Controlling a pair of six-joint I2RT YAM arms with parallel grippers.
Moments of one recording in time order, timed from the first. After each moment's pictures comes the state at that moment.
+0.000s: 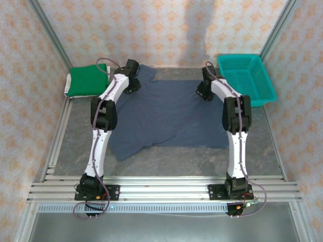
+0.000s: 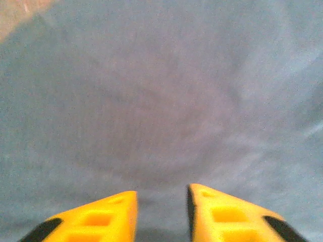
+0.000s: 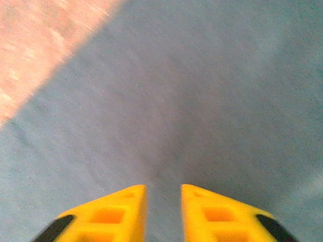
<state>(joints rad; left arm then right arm) -0.13 2.66 2.61 -1.00 -0.10 -0.56 0.14 2.43 2.10 -0.72 -0.02 0.79</state>
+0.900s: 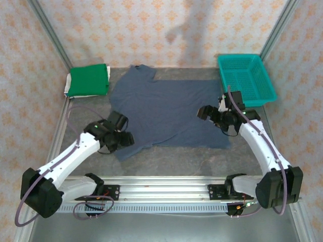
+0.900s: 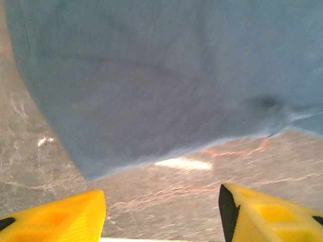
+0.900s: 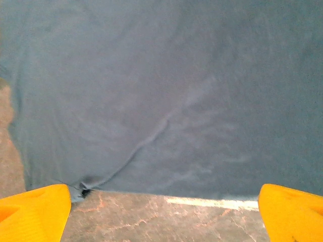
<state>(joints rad) -0.49 1.12 0.80 -0.98 0.01 -0.86 0.16 1.20 0.99 -0.81 -0.34 0.55</state>
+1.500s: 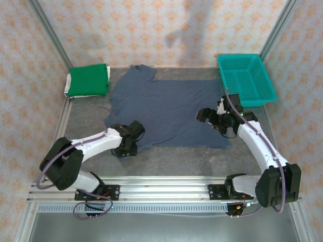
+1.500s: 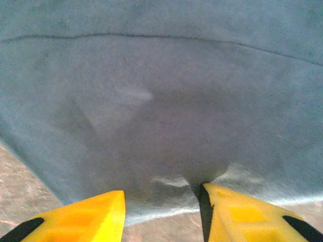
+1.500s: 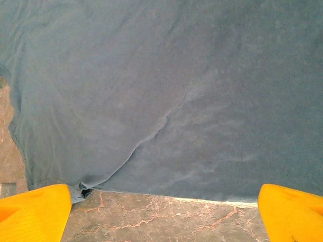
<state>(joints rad) -0.61 1.47 0.78 -0.88 -0.14 -0.80 0.16 1.21 0.95 -0.75 -0.36 0.57</state>
